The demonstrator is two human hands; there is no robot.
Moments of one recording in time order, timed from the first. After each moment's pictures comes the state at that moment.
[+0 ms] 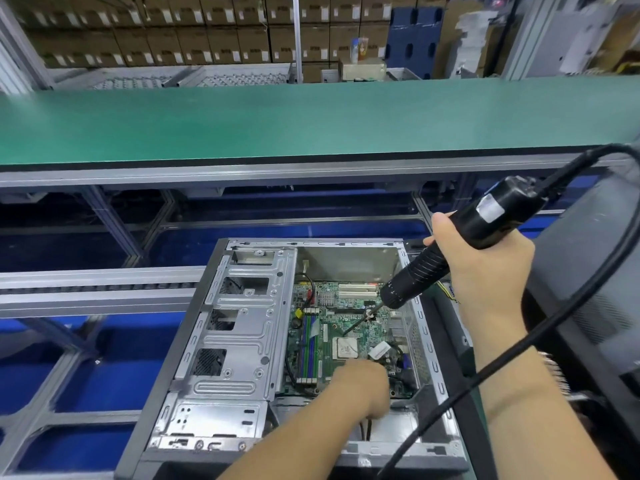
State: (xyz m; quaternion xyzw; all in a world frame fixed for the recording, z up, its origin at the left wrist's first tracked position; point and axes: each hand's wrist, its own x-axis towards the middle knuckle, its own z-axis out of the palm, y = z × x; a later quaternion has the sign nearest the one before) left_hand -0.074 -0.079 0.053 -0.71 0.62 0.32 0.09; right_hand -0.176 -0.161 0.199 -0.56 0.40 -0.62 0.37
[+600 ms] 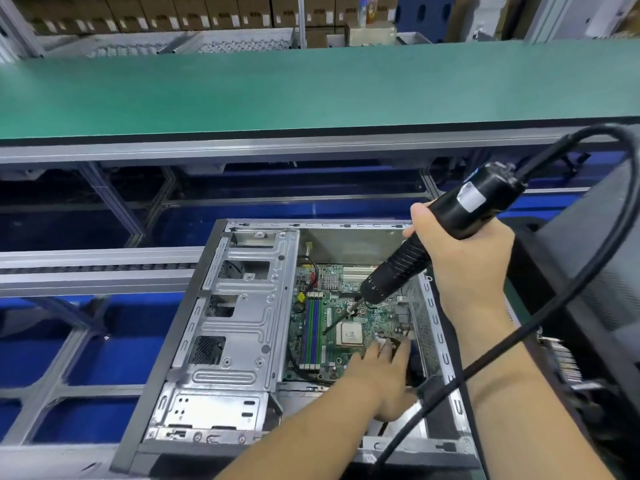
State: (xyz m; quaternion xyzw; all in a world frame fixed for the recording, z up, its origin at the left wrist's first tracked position) left_hand -0.079 -0.083 0.034 -0.65 0.69 0.32 0.08; right_hand -0.147 -0.165 0.179 -0.58 0.36 -0.60 0.42
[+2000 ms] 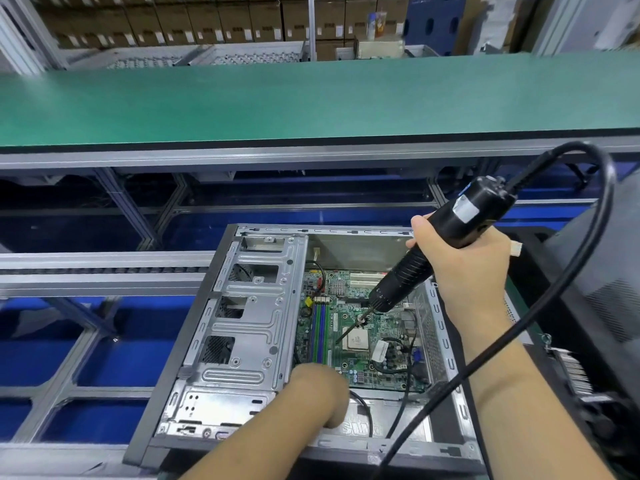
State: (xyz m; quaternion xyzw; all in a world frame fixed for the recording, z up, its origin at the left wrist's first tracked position) left_hand -0.027 -0.045 0.085 -0.63 0.63 0.31 0.32; right_hand -0.149 -0.167 0.172 -0.59 0.39 -0.57 0.41
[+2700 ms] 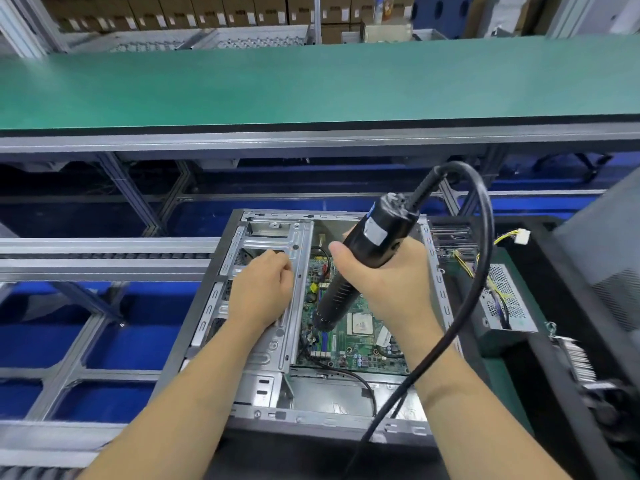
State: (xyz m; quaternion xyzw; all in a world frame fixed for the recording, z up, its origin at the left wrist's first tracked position) left_hand 0.098 -0.058 0.068 -0.80 0.54 -0.04 -0.25; right_hand -0.097 -0.108 0.158 -0.65 0.31 -0.50 0.48
